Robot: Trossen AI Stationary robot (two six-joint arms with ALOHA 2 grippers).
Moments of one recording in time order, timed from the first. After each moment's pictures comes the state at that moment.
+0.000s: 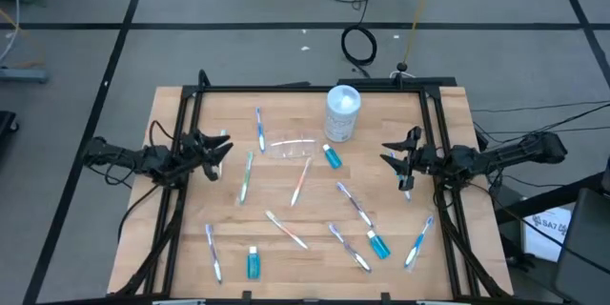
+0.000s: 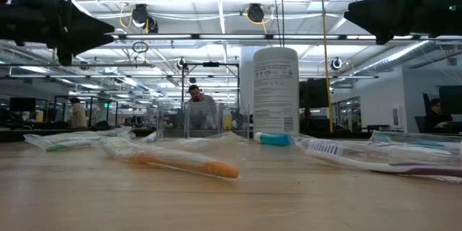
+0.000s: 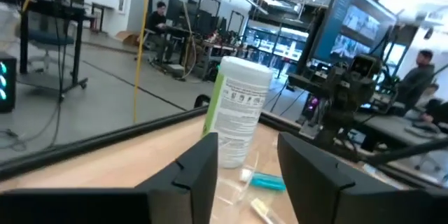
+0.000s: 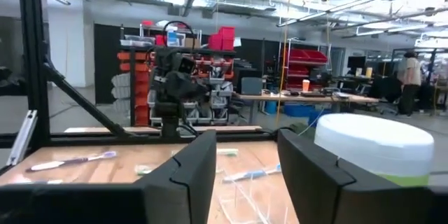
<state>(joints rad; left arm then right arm) -0.23 0.02 0.02 0.13 -0.68 -0.21 0.19 0.42 0.02 0.66 0.40 -0.14</state>
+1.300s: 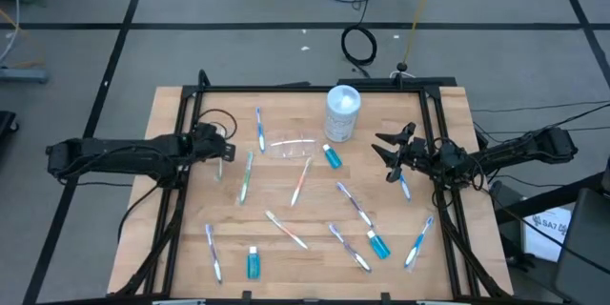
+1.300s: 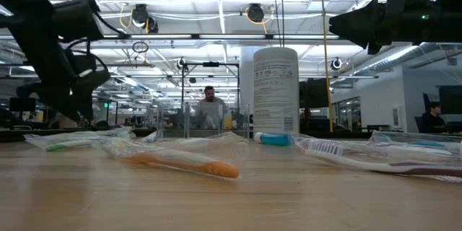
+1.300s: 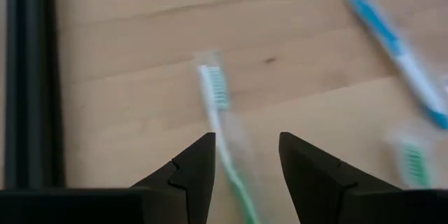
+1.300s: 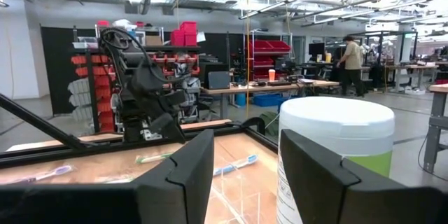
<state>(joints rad) 0.27 0.84 0.33 -0.62 -0.49 -0.95 0.08 0.75 0.02 0.97 0.44 -0.06</state>
